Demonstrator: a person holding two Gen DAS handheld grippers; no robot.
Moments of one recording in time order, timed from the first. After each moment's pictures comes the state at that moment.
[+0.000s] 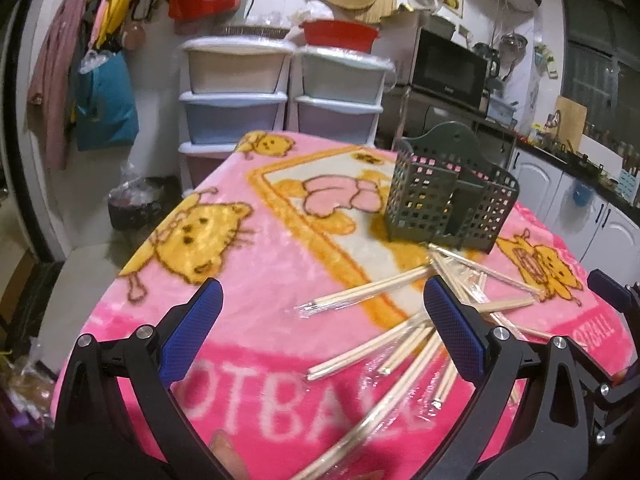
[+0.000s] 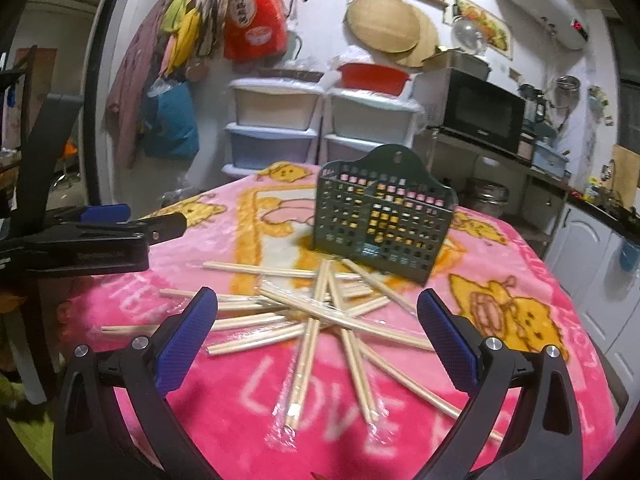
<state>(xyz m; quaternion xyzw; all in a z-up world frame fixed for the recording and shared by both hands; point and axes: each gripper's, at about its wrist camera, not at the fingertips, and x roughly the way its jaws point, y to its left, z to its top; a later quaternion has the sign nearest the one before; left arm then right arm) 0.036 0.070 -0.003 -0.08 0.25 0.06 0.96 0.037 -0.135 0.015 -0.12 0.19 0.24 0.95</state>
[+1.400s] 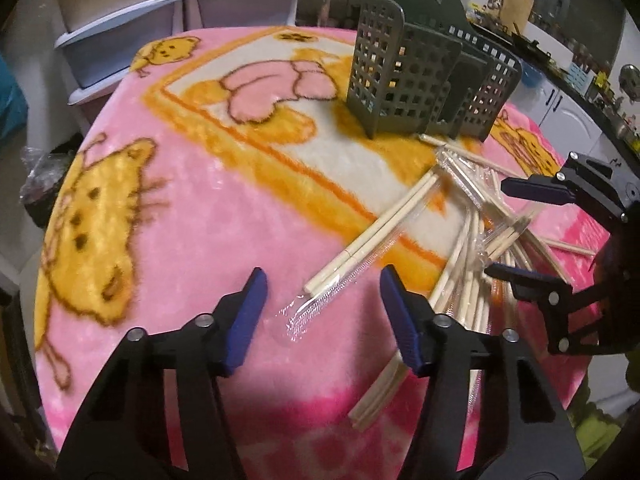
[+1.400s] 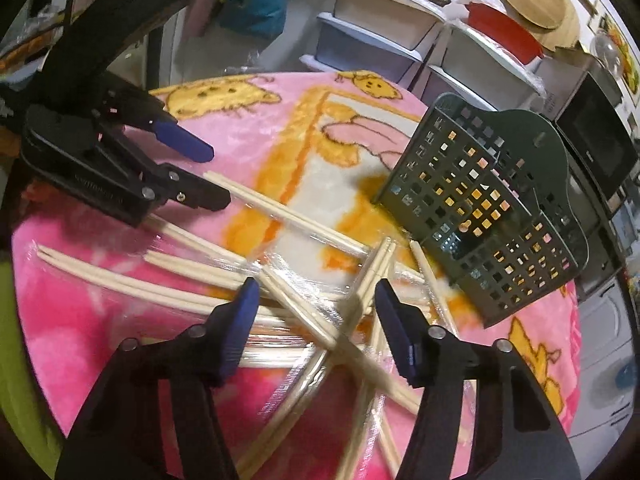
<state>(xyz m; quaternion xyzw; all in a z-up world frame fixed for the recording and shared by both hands) 0.137 0.088 -0.053 -0.01 0.45 -0.12 0.88 0.134 -0.066 -0.029 -0.33 0.31 0.33 0.83</state>
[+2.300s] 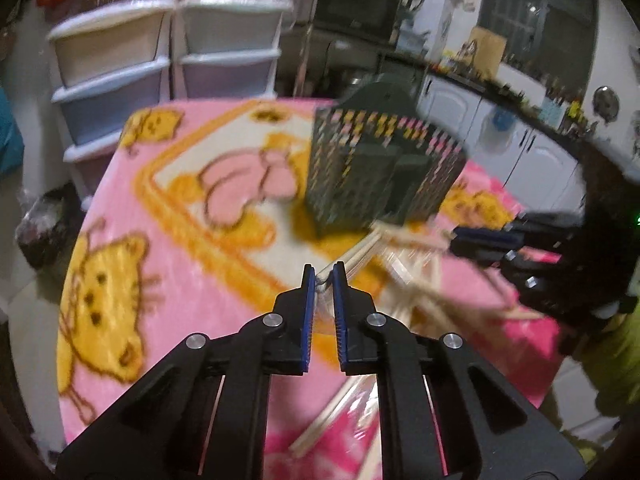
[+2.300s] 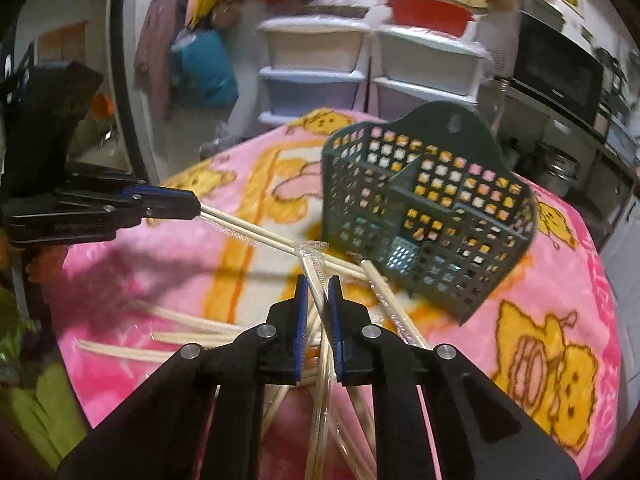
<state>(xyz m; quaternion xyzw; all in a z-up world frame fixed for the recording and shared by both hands) 0.130 0.068 0.026 -0.03 0.34 -0.15 0.93 0.164 -0.131 0.028 -0.14 0.30 0.34 0.88</state>
